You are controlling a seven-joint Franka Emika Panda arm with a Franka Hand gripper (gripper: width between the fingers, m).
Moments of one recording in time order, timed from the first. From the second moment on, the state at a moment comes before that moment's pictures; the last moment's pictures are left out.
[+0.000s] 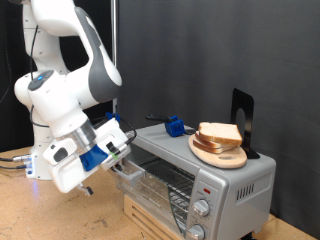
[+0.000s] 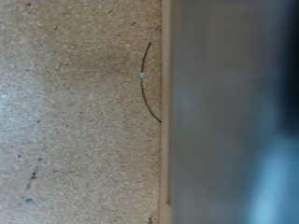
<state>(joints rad) 0.61 -0.06 -0.79 -2.54 0.78 2.51 0.02</state>
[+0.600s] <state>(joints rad) 0.59 -0.12 -0.79 -2.54 0.65 2.48 0.09</state>
